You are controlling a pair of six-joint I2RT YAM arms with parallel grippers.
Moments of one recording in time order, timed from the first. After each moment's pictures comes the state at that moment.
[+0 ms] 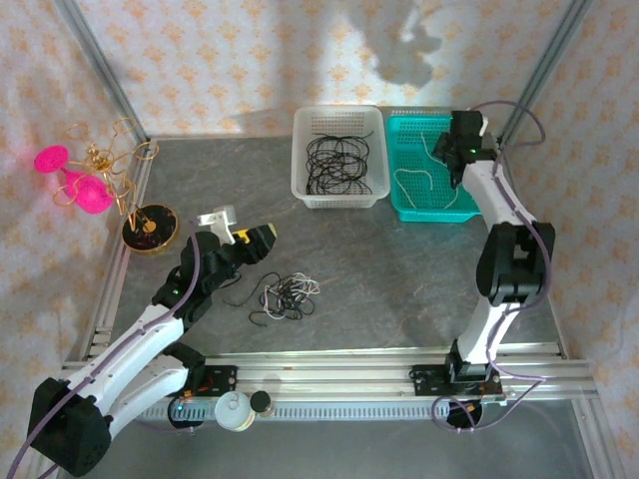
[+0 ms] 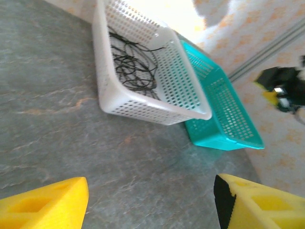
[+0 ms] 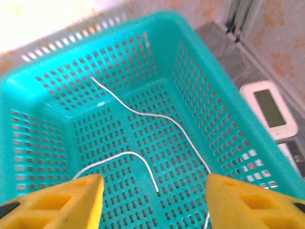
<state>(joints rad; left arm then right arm) -0.40 0.84 0.48 0.05 0.05 -0.70 0.02 1.80 1.57 -0.43 0.25 0.37</state>
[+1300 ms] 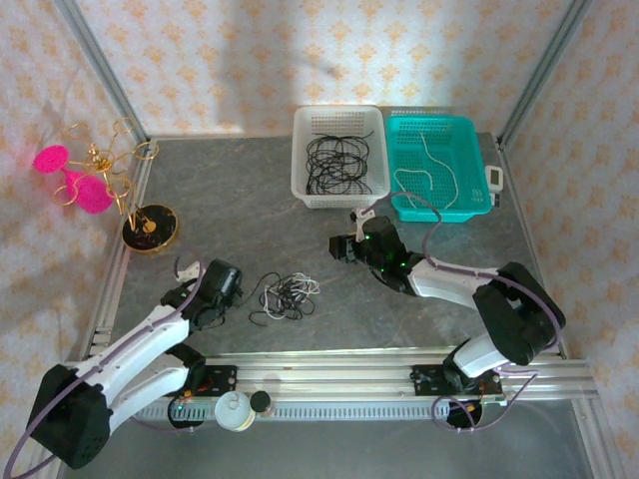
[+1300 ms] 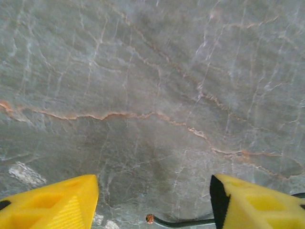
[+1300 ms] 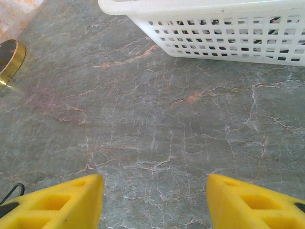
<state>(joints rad) -0.43 0.90 0.40 -0.65 -0.33 -1.16 0.66 1.49 0.67 0.27 -0.04 0.42</state>
